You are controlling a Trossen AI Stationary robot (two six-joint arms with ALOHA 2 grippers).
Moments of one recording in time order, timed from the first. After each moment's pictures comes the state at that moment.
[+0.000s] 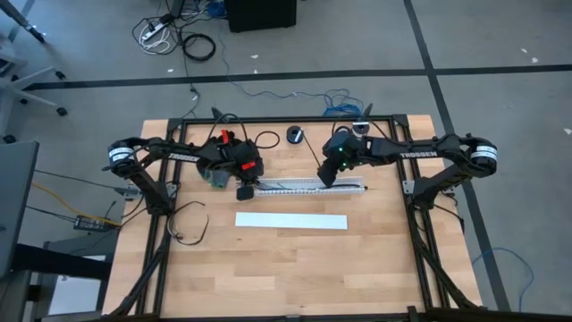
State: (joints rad) left arm 0.37 1.62 0.78 -0.21 0.20 0.31; right arm -0.33 1.41 0.79 -0.22 0.02 0.37
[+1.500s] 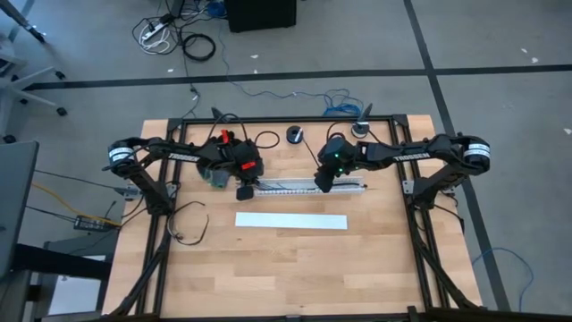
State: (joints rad) left arm 0.37 1.62 0.78 -0.21 0.21 0.31; right arm -0.29 1.47 0.76 -0.12 -0.02 0.35
